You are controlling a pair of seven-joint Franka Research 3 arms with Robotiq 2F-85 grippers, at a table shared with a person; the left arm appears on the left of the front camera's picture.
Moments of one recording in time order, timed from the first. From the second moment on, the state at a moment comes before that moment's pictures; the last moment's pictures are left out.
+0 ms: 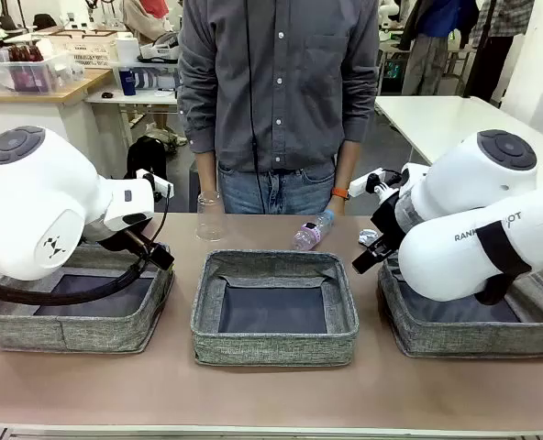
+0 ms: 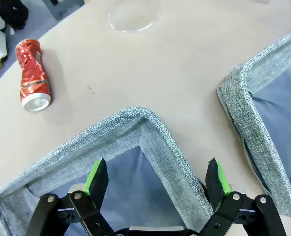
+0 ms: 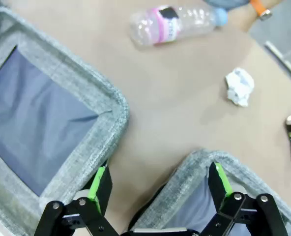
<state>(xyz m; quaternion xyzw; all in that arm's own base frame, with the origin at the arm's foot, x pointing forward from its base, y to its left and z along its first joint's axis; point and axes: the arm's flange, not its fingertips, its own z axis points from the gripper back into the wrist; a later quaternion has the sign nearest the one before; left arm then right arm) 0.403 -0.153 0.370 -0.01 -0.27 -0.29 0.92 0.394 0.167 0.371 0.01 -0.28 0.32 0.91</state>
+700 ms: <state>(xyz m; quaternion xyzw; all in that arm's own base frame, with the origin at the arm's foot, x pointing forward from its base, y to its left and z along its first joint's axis) 0.403 -0.154 0.370 -0.01 -0.27 -0.29 0.92 0.394 0.167 0.371 0.01 -0.28 0.32 0.91</state>
